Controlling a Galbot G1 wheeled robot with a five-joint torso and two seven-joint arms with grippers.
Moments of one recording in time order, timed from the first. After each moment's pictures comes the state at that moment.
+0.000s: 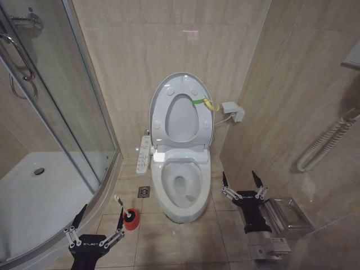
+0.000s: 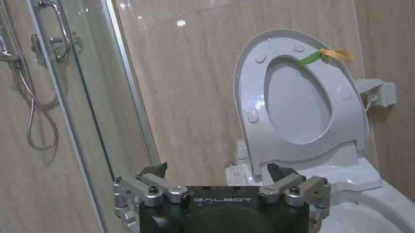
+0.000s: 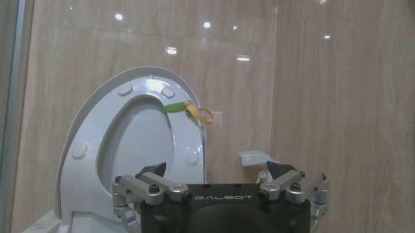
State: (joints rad) left arm 2.14 -1.43 -0.57 -2.50 0.16 -0.21 -0.14; right arm -1.67 1.39 0.47 2.30 0.02 0.13 0.23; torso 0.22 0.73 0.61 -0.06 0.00
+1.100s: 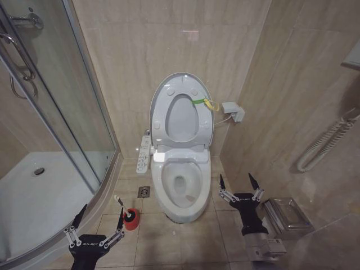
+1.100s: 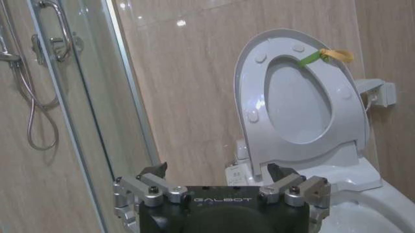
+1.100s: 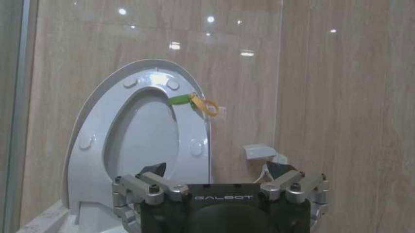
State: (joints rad) left arm 2.14 -1.43 -0.57 -2.50 0.16 -0.21 -0.14; right arm -1.68 1.38 0.46 2.27 0.01 0.13 0.22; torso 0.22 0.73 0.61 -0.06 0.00
